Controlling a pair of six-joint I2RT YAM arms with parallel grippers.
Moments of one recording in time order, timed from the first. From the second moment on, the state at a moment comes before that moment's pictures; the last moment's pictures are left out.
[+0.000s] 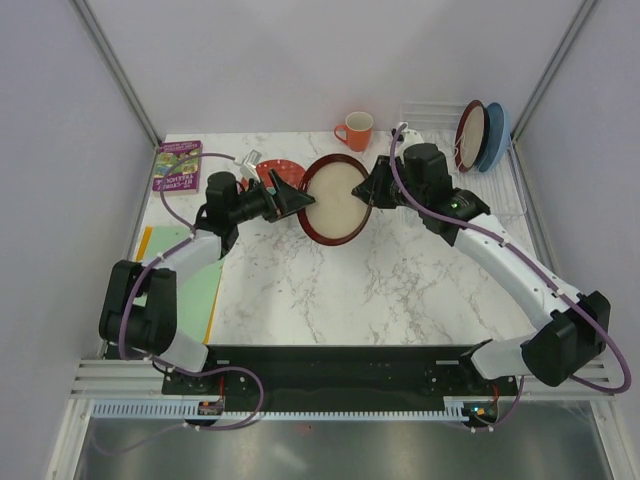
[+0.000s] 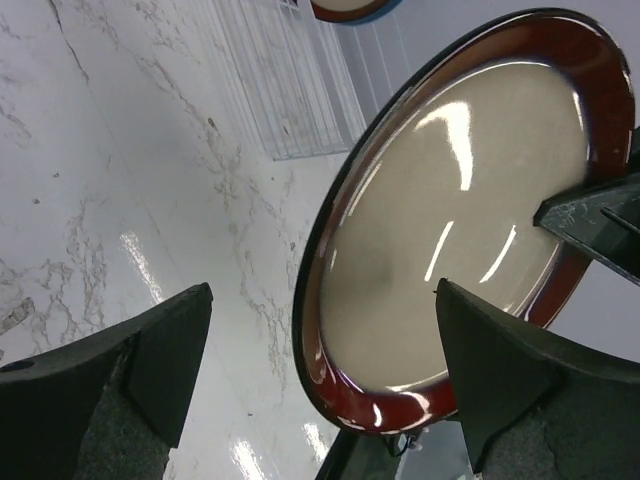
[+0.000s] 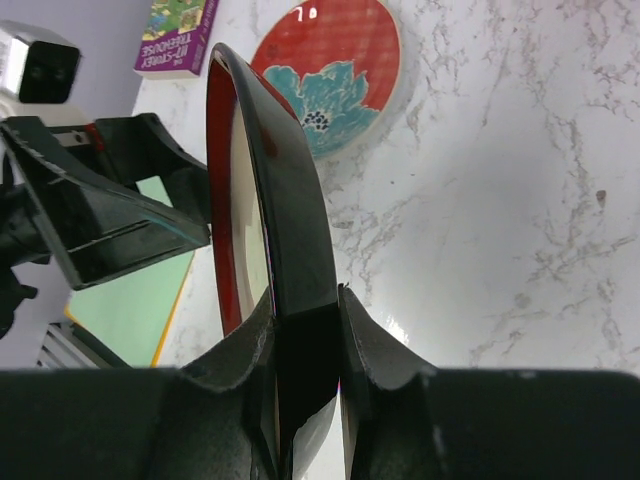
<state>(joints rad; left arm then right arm) -0.23 1.50 0.85 0.43 0.73 -0.83 0.52 1.38 1.32 -0.38 -0.10 0.53</state>
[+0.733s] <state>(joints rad) -0.23 1.56 0.84 0.57 0.75 -0.93 0.52 1.38 1.22 -0.27 -0.12 0.68</state>
